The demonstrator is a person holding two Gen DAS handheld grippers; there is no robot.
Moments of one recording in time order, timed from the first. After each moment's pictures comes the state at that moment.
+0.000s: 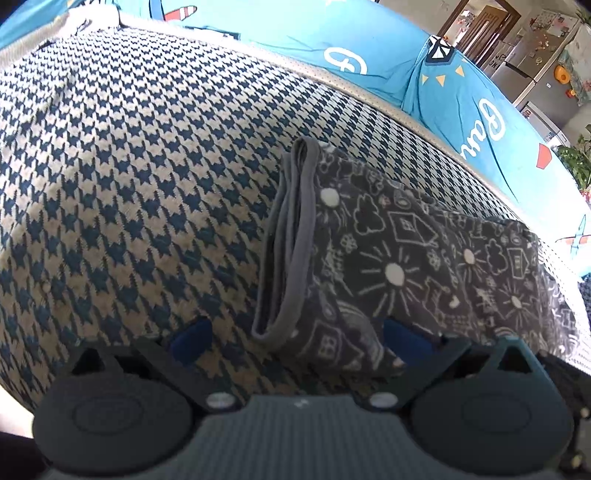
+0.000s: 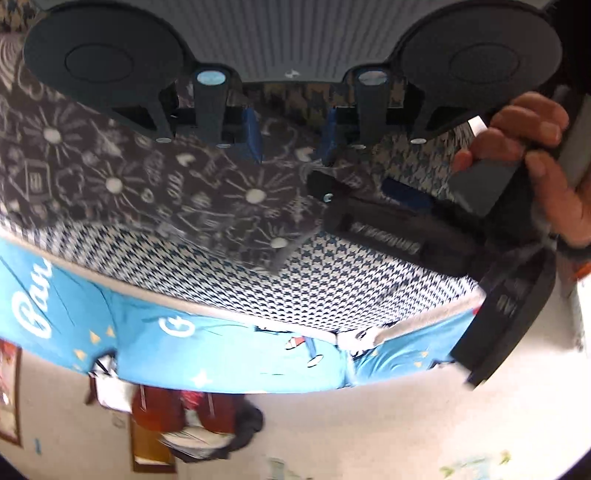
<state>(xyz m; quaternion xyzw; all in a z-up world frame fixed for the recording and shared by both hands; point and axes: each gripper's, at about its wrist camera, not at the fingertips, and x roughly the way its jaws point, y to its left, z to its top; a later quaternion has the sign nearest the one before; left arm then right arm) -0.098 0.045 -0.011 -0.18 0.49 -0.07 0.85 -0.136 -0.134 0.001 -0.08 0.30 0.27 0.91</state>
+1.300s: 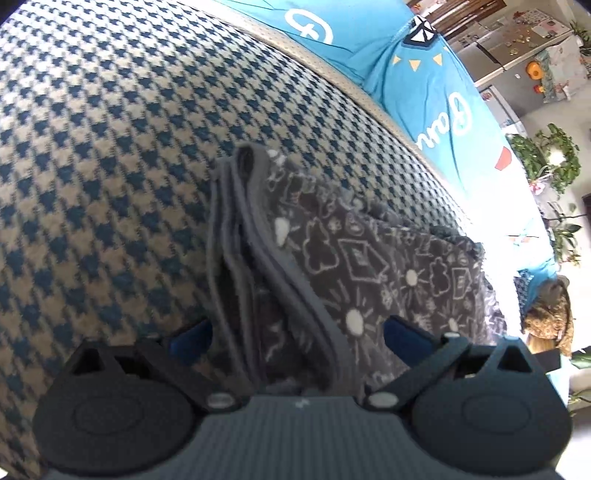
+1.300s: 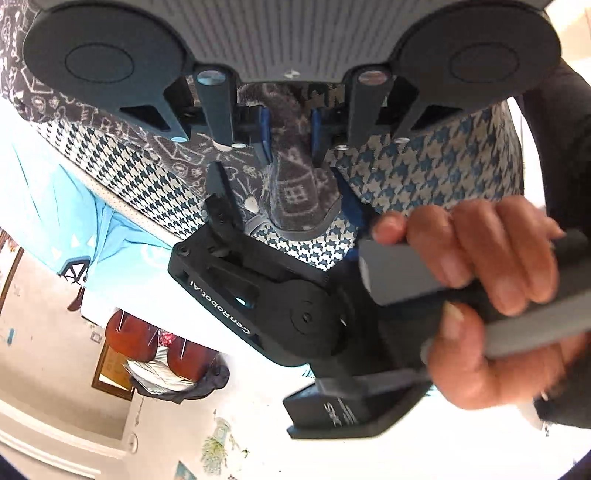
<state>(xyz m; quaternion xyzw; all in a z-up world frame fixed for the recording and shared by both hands) -0.026 0.056 -0.008 -0.25 0.55 -0.18 0.78 -0.124 -0.077 -0.024 -0.21 0.21 0.26 0.92</state>
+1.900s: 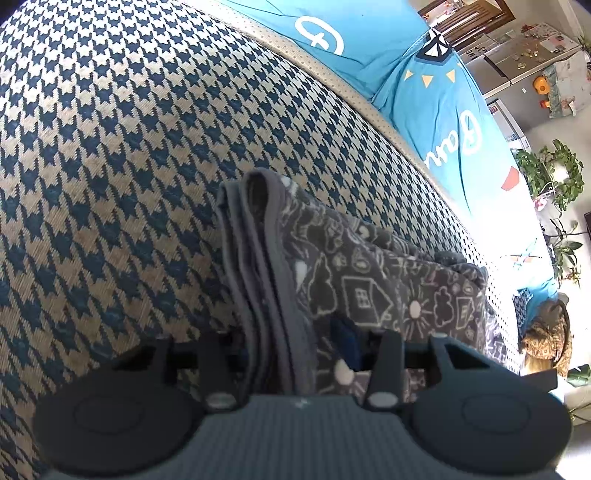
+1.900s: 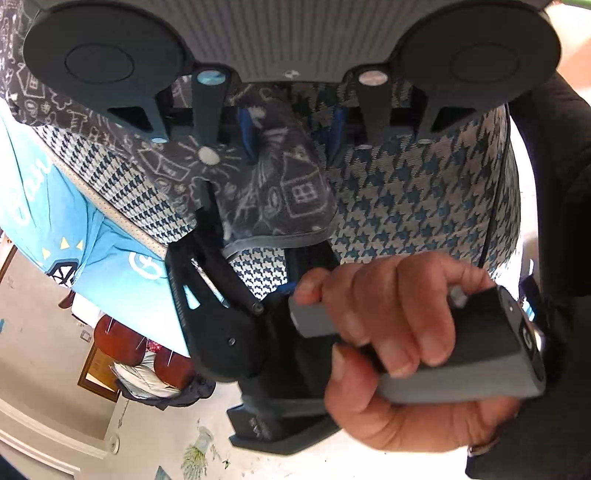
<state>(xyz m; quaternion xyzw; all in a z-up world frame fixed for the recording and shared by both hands) 0.003 0.055 -0.015 -0.27 0.54 -0.17 0.78 -0.119 -0.067 -0.034 -0.25 0.22 0.26 0.90</state>
